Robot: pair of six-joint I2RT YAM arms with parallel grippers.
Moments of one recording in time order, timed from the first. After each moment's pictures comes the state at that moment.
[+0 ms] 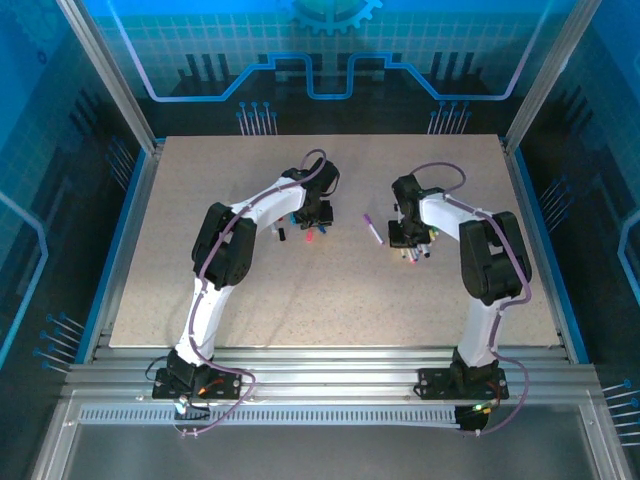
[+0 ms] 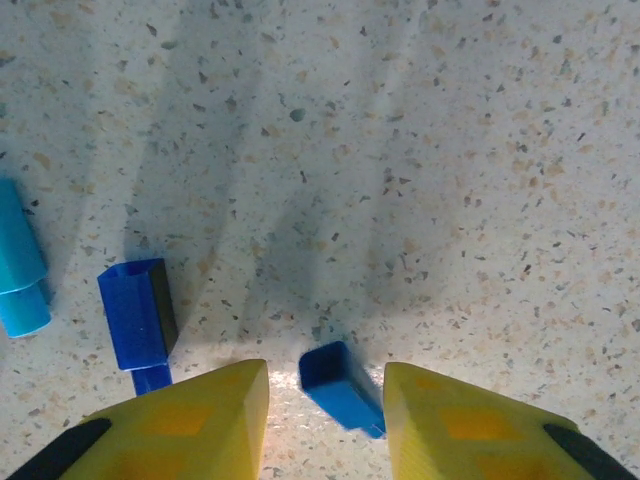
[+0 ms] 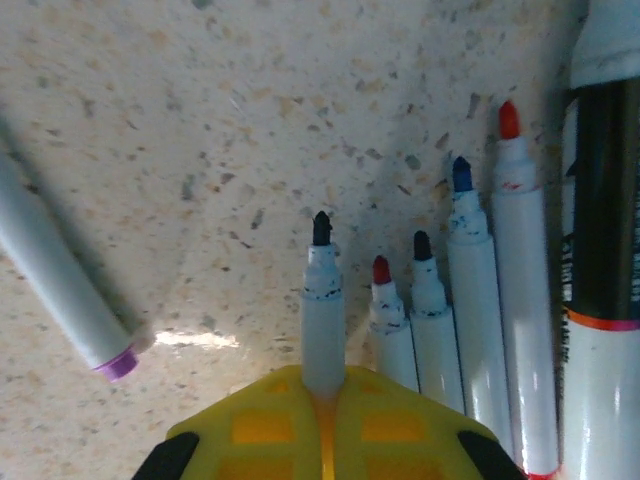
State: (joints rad) left arm -0.50 2.28 1.87 -0.87 -0.02 -0.66; right arm 0.26 1.93 1.27 -0.75 0.03 0.27
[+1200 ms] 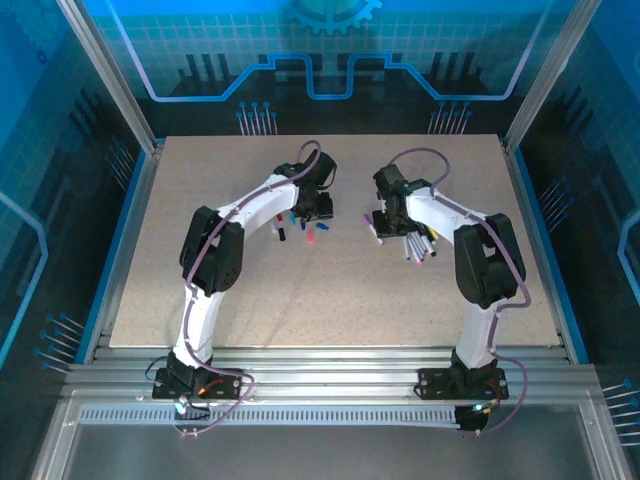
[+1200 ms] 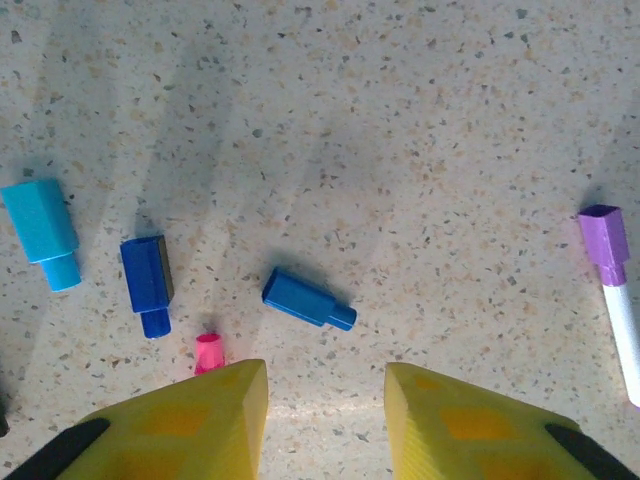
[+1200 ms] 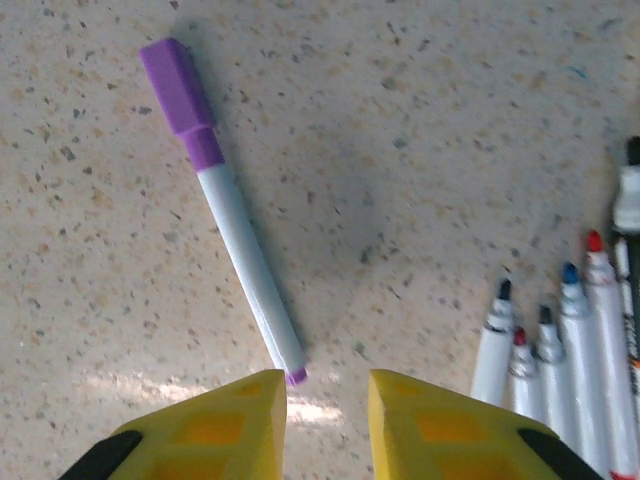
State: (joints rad) left arm -0.50 2.17 1.82 -0.84 0.01 -0.66; right arm 0.37 1.93 1.39 -0.77 0.07 0.27
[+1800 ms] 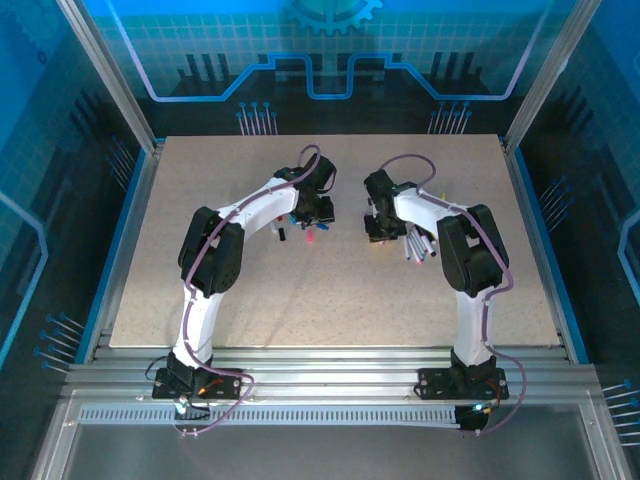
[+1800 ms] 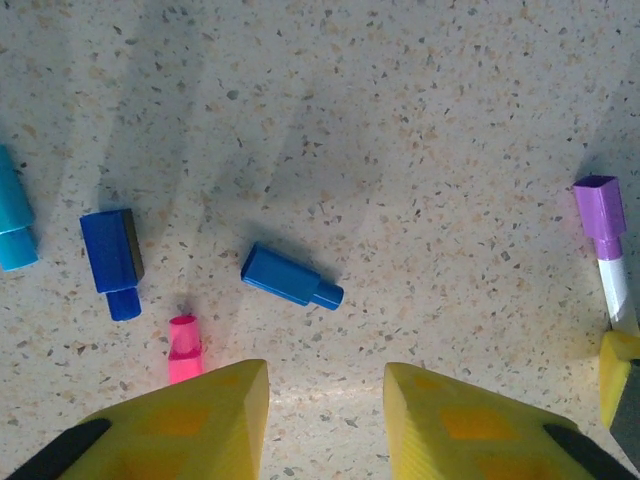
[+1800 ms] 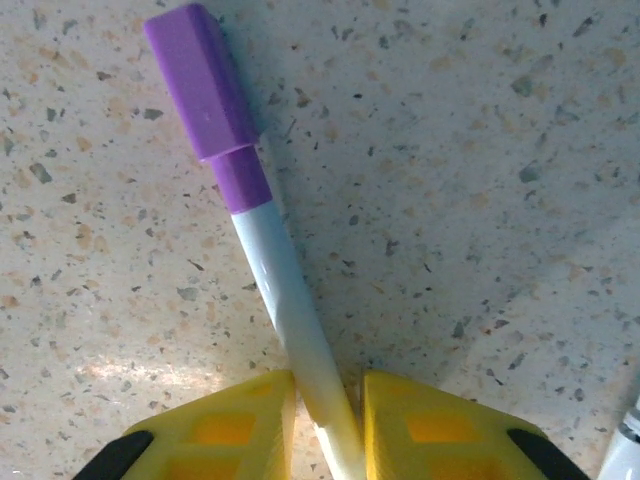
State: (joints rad) left arm -0.51 2.16 1.77 -0.80 0.05 -0.67; right arm 0.39 2.05 1.44 -0.75 0.05 0.27
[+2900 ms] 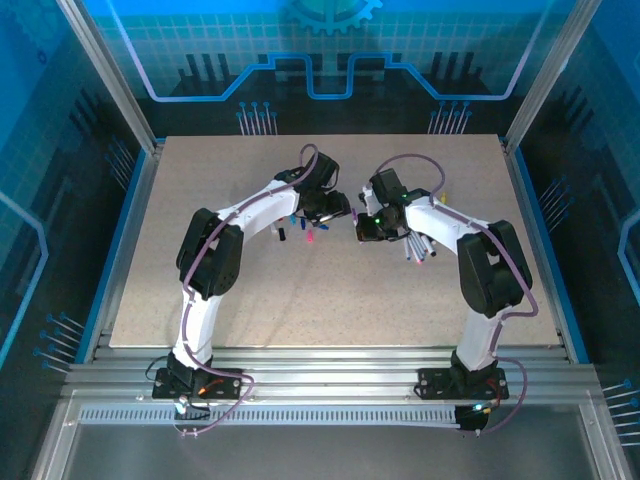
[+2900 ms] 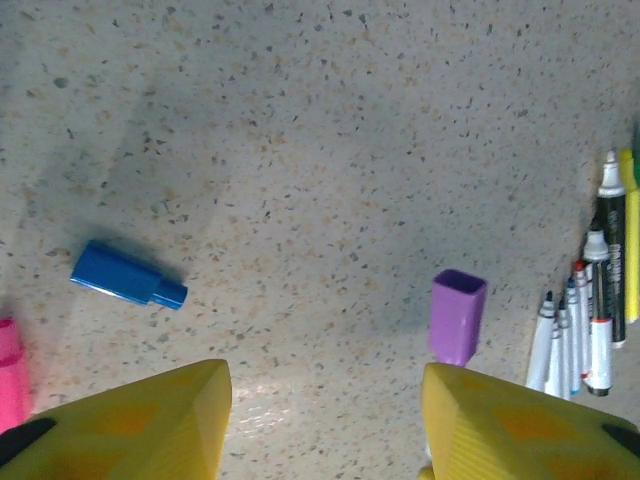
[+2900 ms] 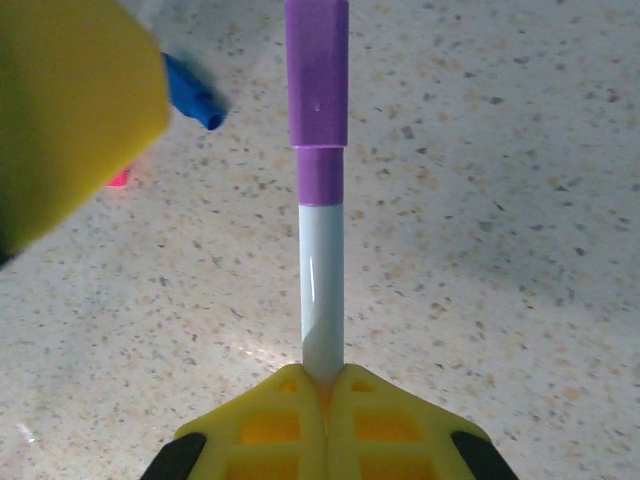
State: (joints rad) left arm -0.52 2.13 1.73 -0.64 0.19 -0.82; right arm 0.41 1.84 1.28 -0.59 -0.29 0.27
